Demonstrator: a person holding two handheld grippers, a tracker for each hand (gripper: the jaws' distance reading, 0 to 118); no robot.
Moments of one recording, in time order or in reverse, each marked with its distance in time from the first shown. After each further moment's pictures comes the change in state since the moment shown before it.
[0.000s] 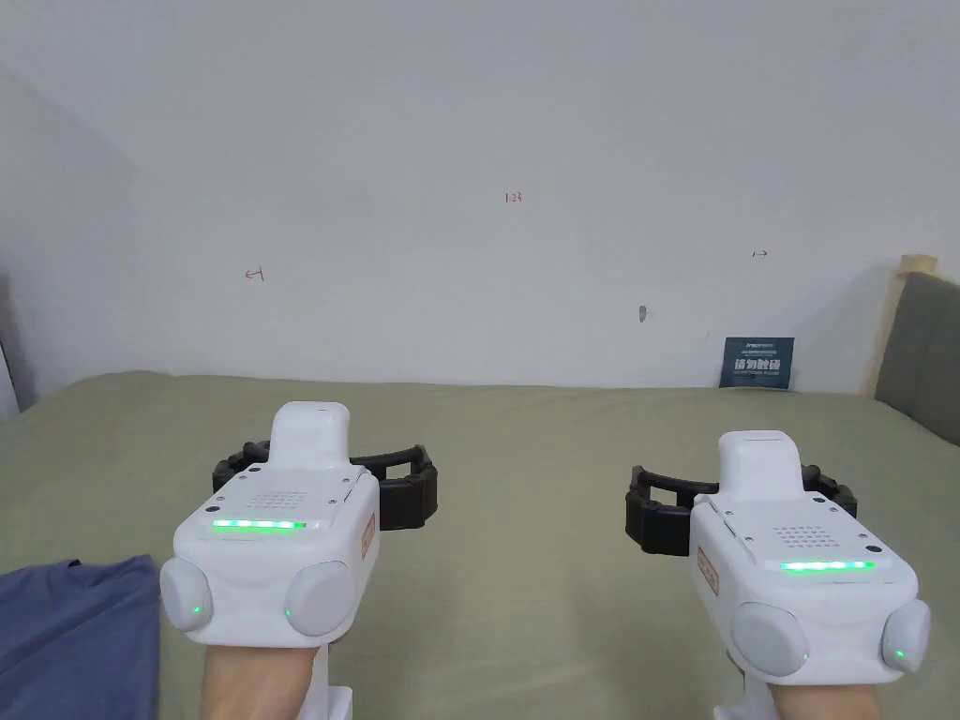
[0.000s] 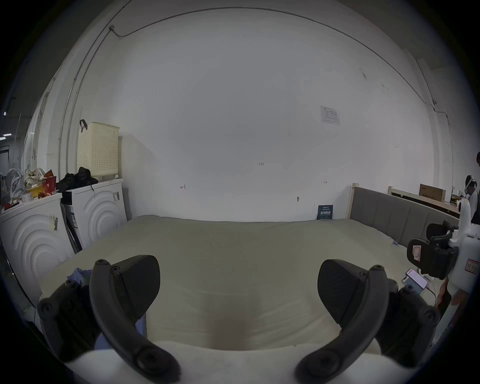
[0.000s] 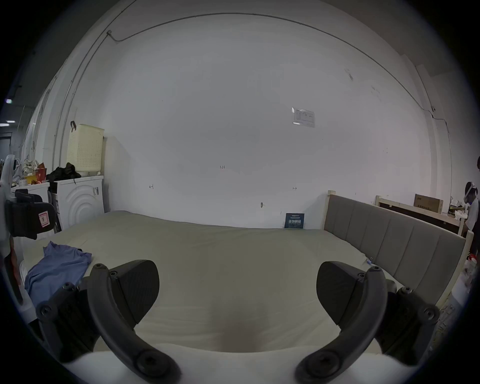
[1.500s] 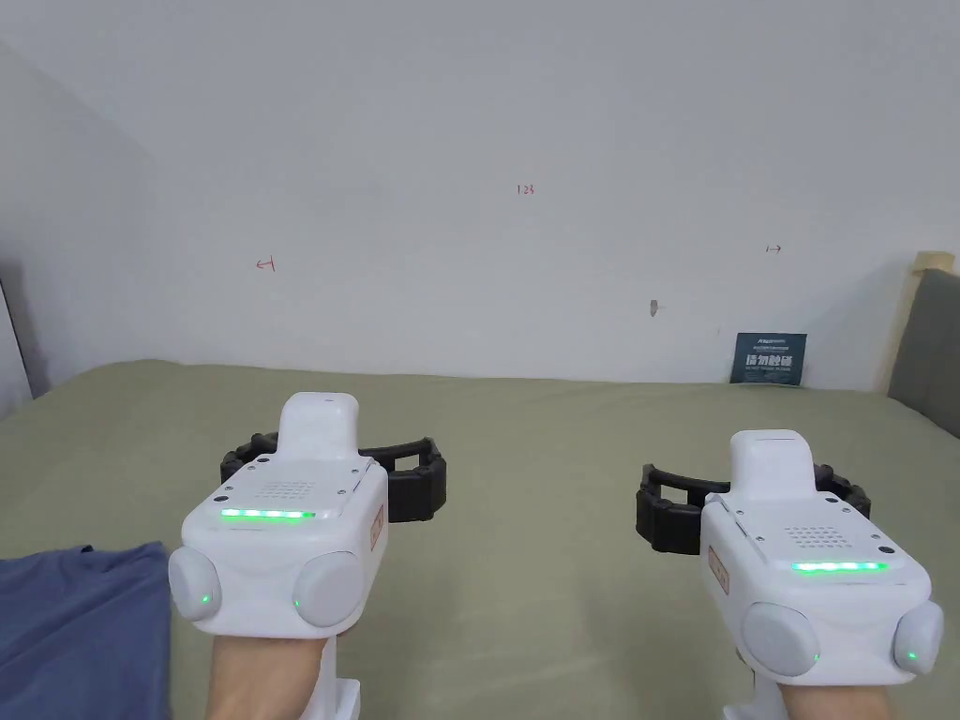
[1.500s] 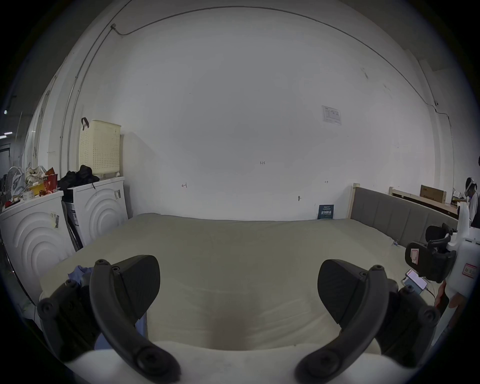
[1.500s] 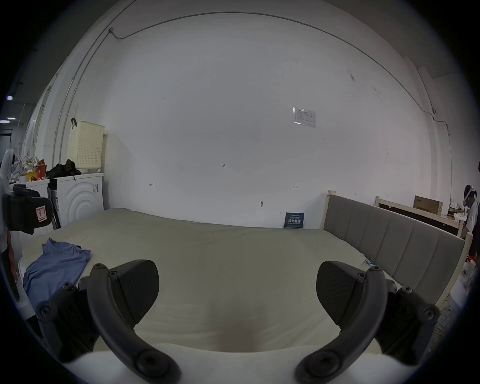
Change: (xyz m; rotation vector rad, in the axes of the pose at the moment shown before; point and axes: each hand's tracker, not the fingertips) left arm -0.001 0.001 0.005 -0.007 0.005 0.008; right arm -0.002 -0.004 -0.001 -0.003 -0.003 0.008
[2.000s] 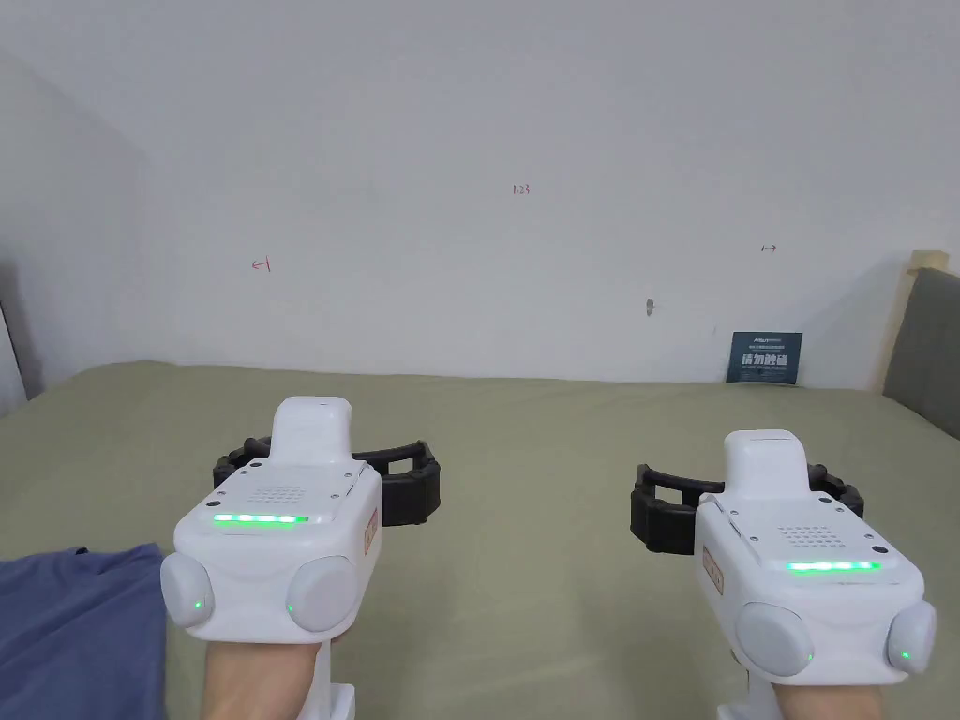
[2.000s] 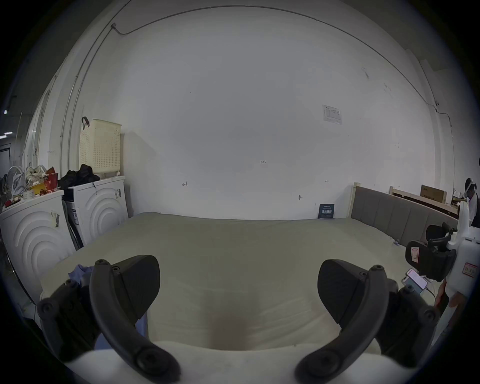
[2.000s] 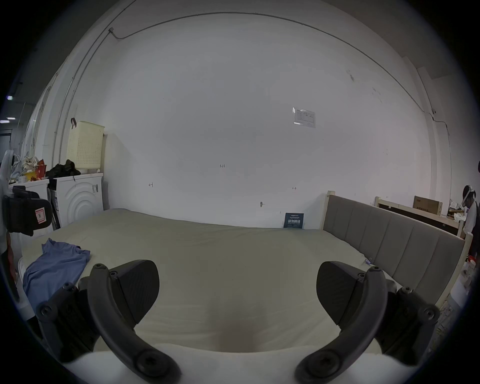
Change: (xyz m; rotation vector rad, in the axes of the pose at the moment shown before) left arm 0.001 -0.001 0.002 -0.005 0.005 0.002; right arm 0.000 0.000 0.000 -0.001 0.003 -0.003
